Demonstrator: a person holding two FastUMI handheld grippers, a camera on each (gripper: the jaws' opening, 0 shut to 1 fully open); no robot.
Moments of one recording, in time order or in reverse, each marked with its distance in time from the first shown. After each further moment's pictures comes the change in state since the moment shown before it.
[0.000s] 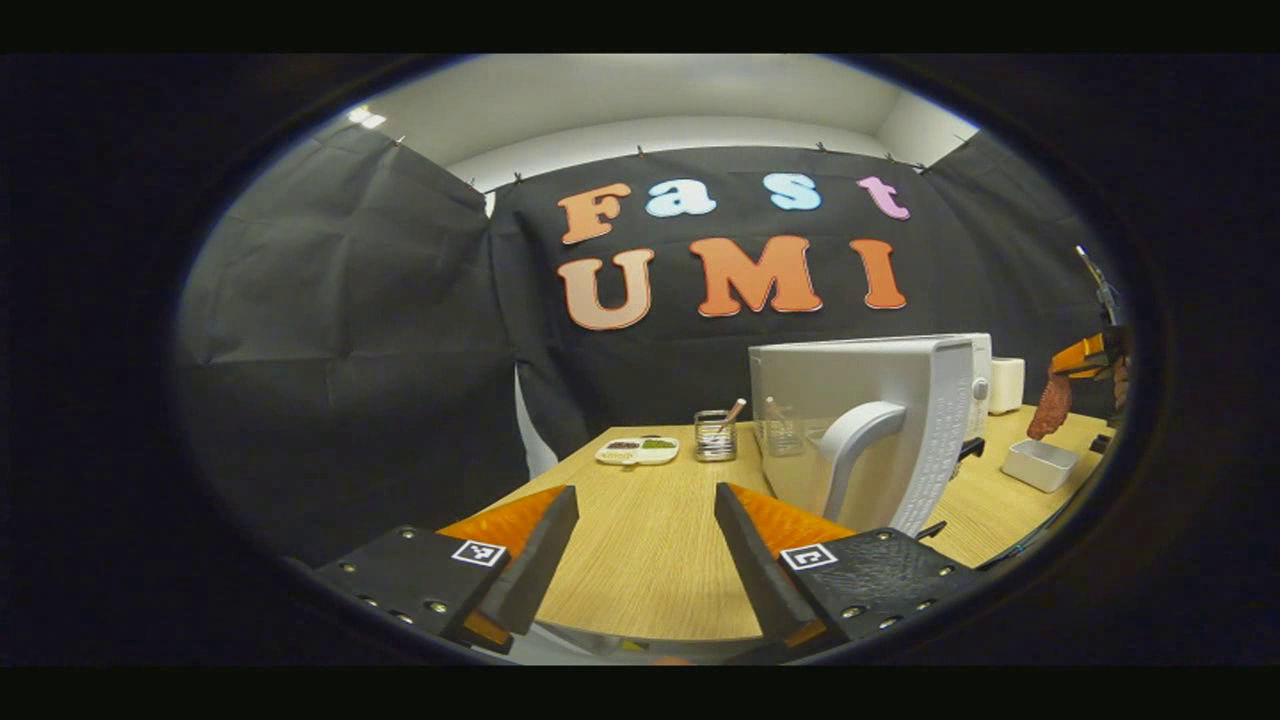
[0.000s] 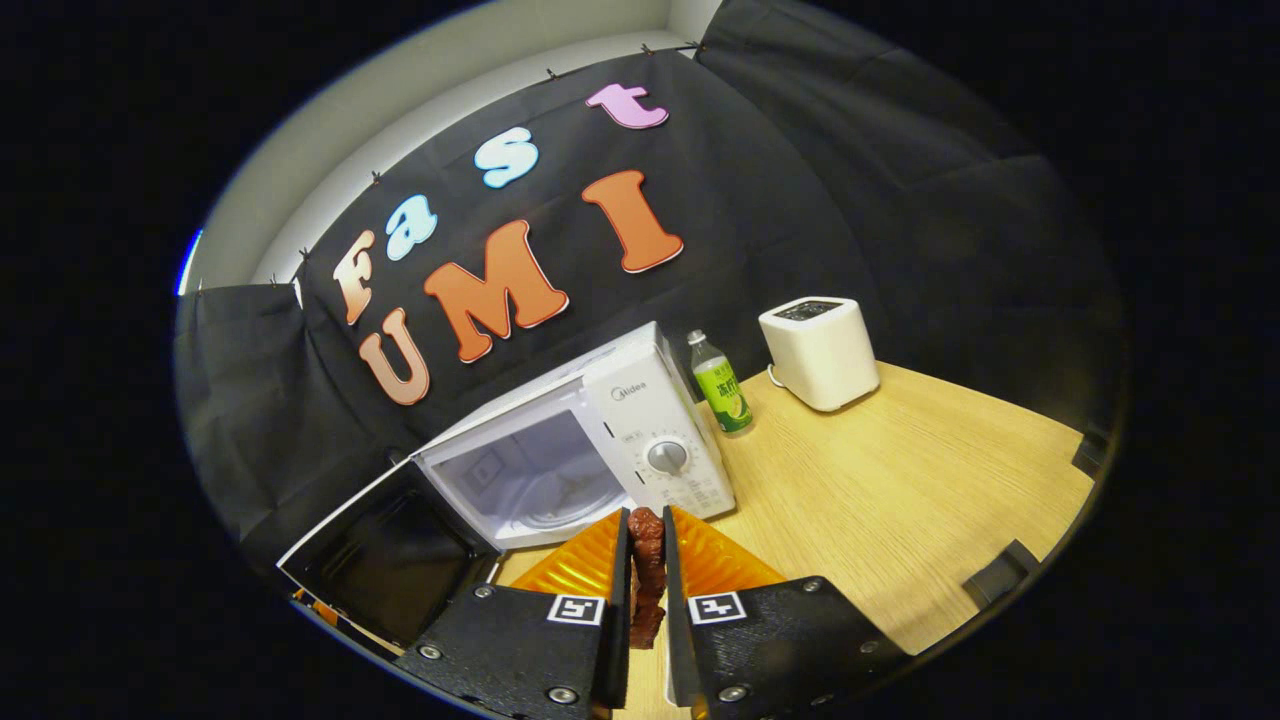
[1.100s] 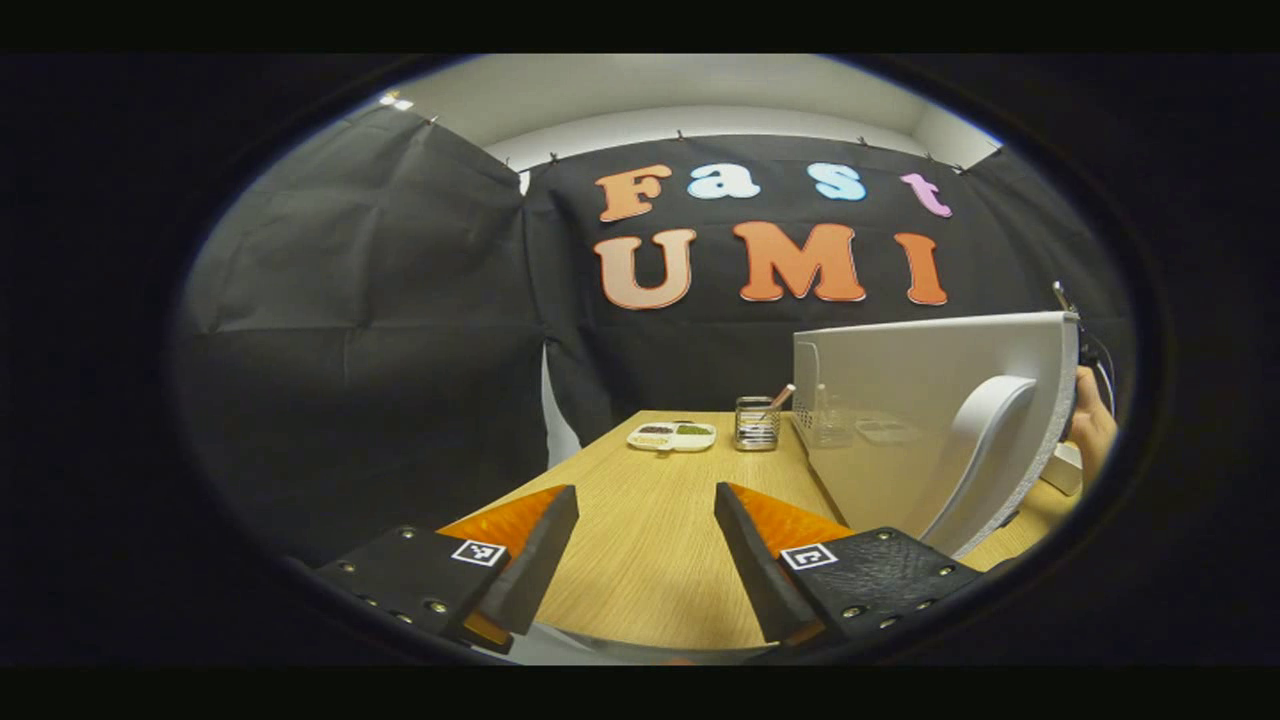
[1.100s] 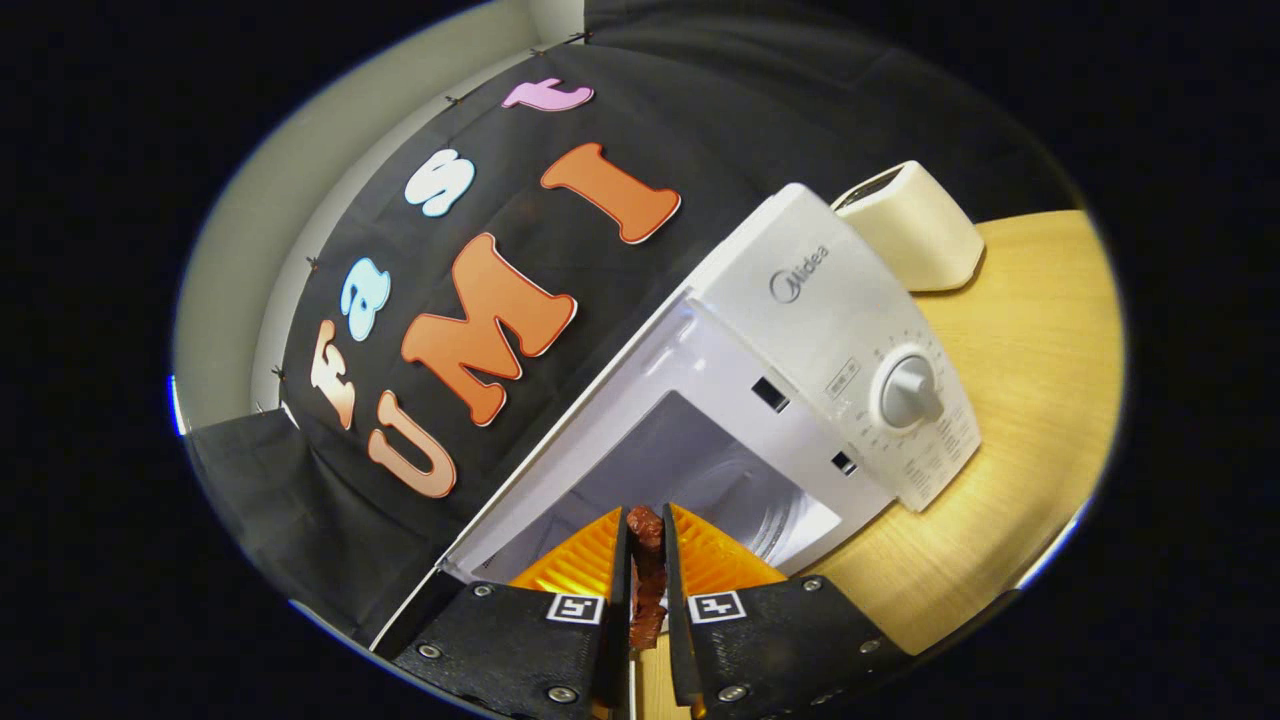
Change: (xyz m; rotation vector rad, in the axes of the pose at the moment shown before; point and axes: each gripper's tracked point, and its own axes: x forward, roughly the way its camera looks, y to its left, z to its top) left arm 0.026 0.047 -0.025 -0.062 0.051 0.071; right arm 0.185 0.120 -0.052 0.406 -0.054 0.037
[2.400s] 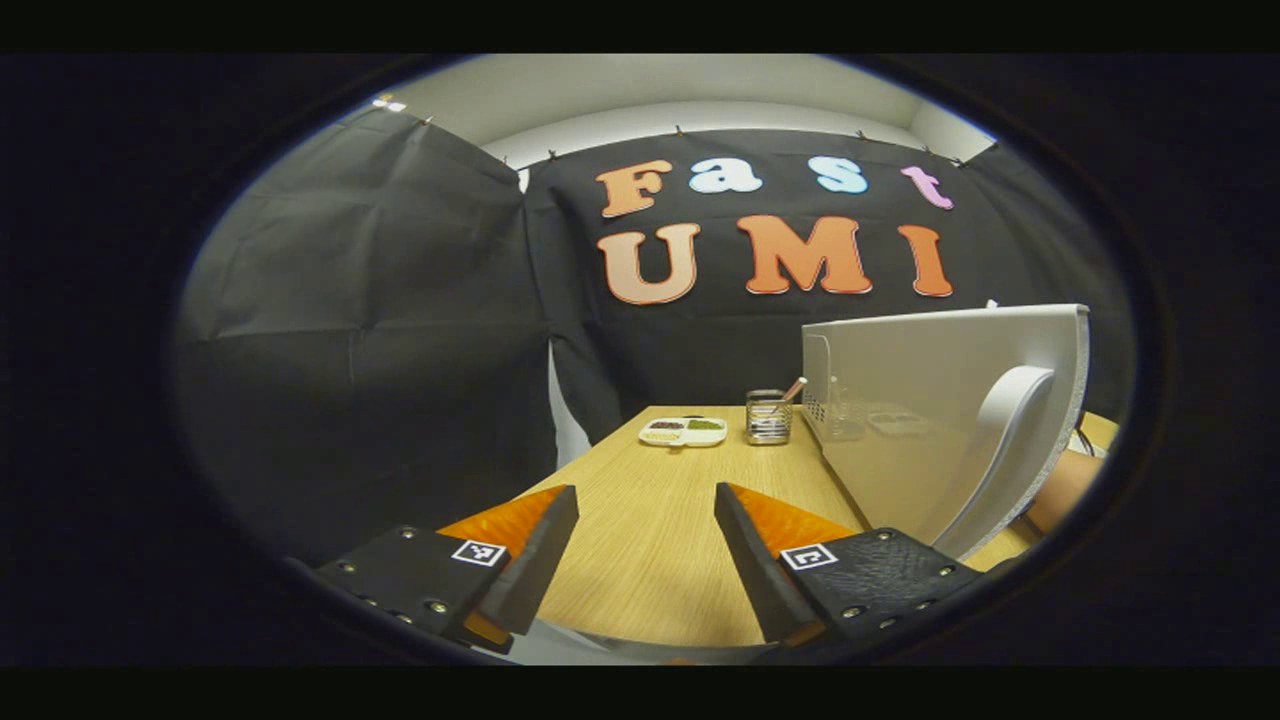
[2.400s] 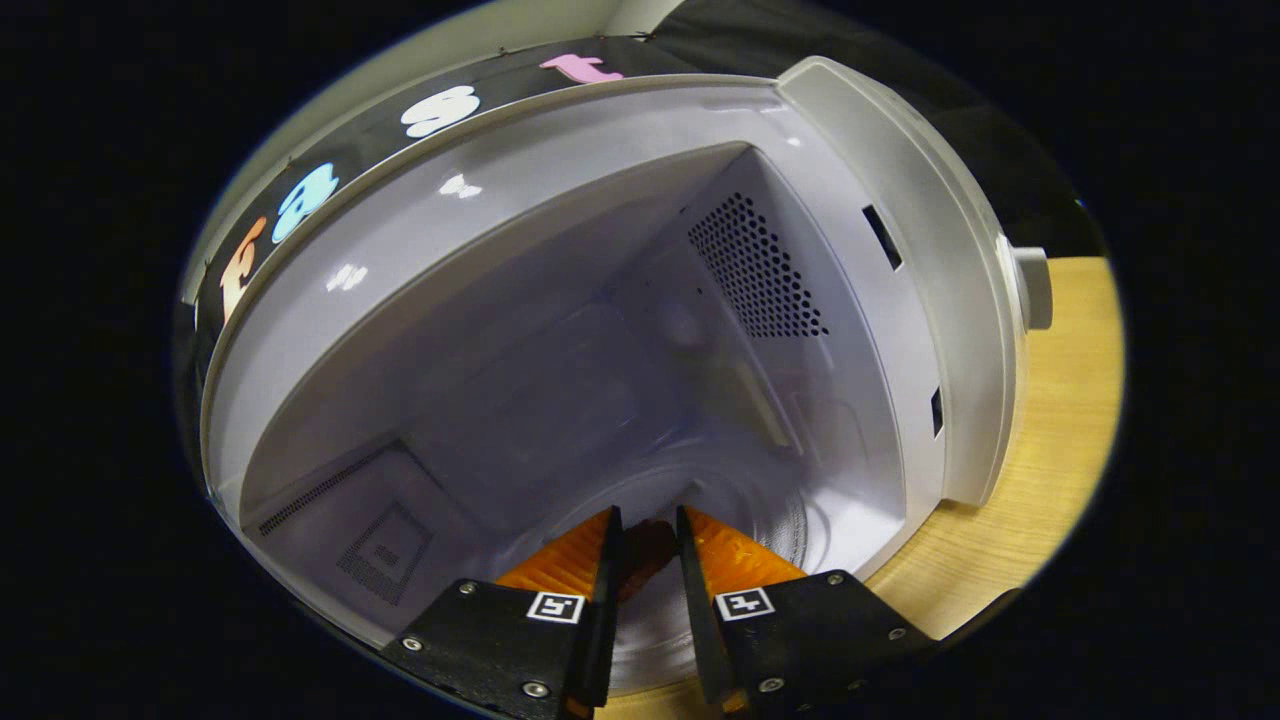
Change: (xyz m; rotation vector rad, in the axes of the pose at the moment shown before) left arm 0.001 0.015 -0.002 0.037 0.029 0.008; right arm 0.108 -0.048 -0.055 -0.295 -0.132 -0.309
